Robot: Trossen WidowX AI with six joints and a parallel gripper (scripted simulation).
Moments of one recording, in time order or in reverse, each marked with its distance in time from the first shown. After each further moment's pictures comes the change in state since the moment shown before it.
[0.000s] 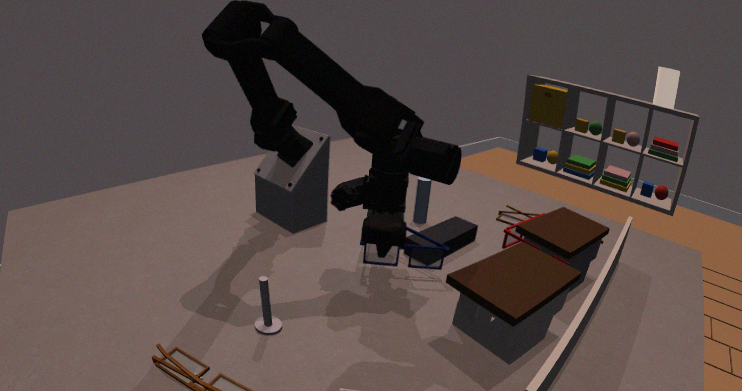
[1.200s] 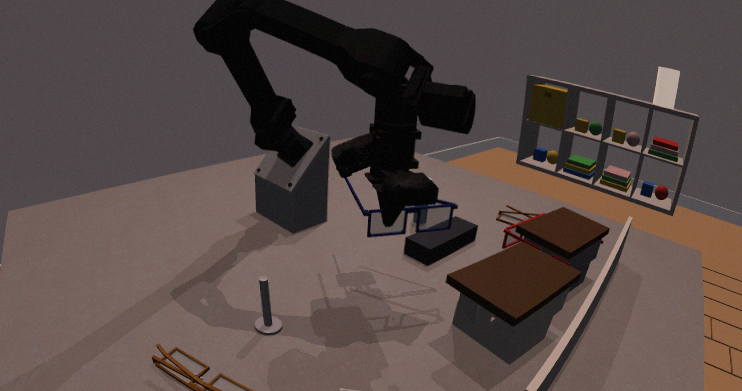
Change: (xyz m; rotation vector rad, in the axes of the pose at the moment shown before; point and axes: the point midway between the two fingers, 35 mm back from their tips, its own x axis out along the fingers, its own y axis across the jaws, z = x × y) arm -0.085 0.054 -0.004 -0.348 0.022 -0.012
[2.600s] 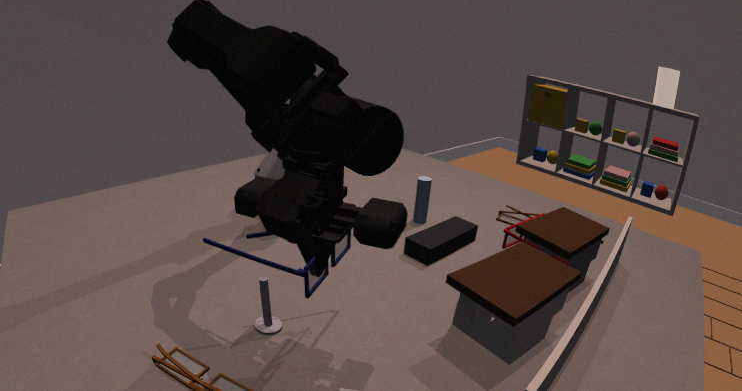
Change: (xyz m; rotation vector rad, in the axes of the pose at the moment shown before) arm -0.004 0.115 0.125 -0.962 -0.011 0.011
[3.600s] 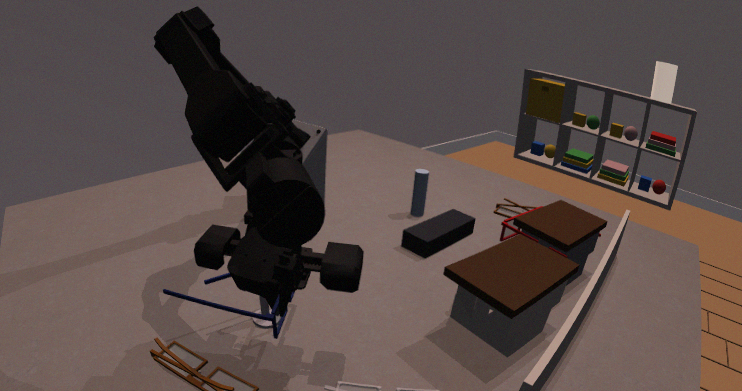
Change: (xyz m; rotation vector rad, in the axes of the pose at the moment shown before) arm 0.054 -0.029 0.043 -0.243 -0.019 -0.024
